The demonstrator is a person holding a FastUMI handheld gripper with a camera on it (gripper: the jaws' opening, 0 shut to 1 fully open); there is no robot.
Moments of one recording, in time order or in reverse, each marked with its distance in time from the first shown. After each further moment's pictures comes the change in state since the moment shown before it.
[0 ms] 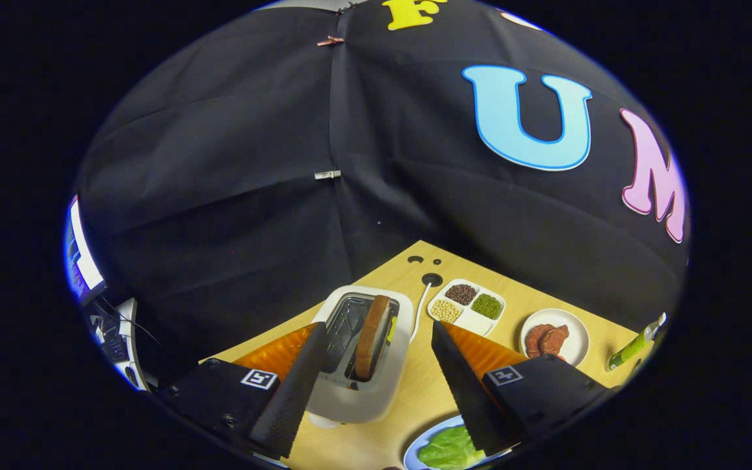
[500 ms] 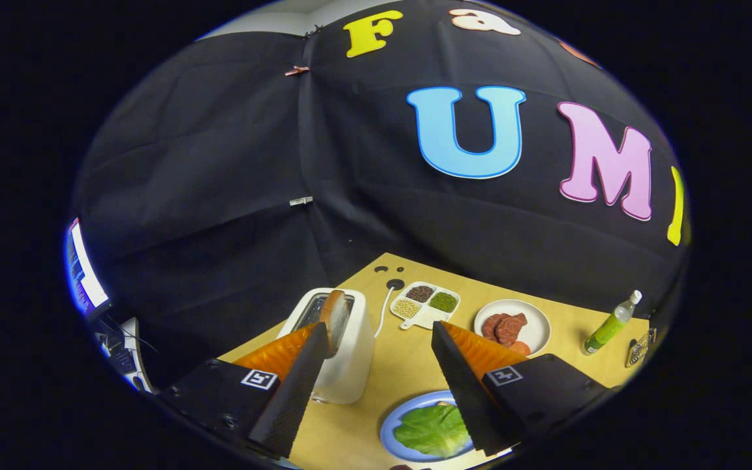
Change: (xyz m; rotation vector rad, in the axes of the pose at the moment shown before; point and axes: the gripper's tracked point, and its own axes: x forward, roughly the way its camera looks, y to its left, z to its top) arm -0.098 -0.047 0.009 0.072 -0.104 -0.069
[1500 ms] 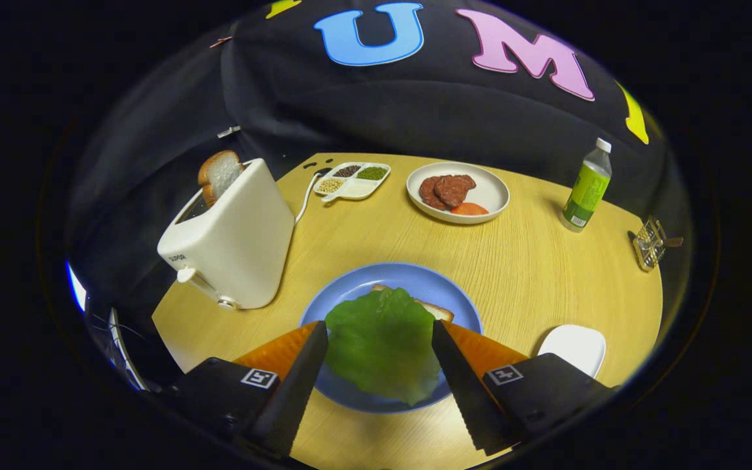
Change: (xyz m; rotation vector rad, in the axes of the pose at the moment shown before) arm -0.038 -0.109 -0.205 0.174 0.275 -0.183
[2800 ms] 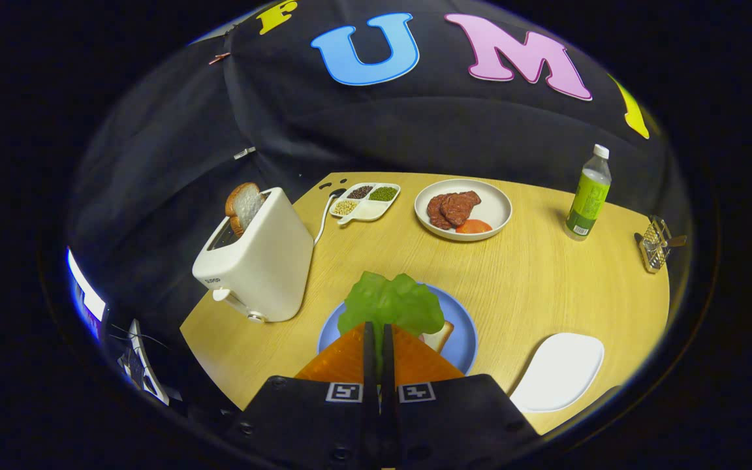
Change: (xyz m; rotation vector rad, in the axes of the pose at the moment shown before) arm -0.013 0.001 0.002 0.082 -0.002 0.097
